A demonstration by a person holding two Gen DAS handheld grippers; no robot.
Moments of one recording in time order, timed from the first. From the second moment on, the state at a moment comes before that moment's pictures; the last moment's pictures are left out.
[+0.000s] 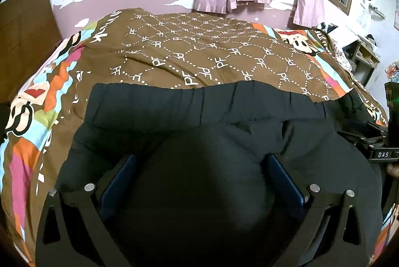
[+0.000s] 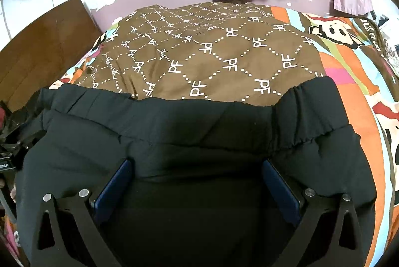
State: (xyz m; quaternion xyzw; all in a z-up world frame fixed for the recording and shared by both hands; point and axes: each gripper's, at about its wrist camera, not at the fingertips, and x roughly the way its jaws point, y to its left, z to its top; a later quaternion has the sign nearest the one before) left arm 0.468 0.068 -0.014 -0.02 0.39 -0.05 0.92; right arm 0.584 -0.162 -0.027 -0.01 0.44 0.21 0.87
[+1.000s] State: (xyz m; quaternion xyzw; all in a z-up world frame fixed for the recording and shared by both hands) left arm 0.435 0.070 -0.005 -0.03 0.33 -0.04 0.94; right arm 0.542 -0.170 -0.020 -0.01 0.36 0.19 0.91
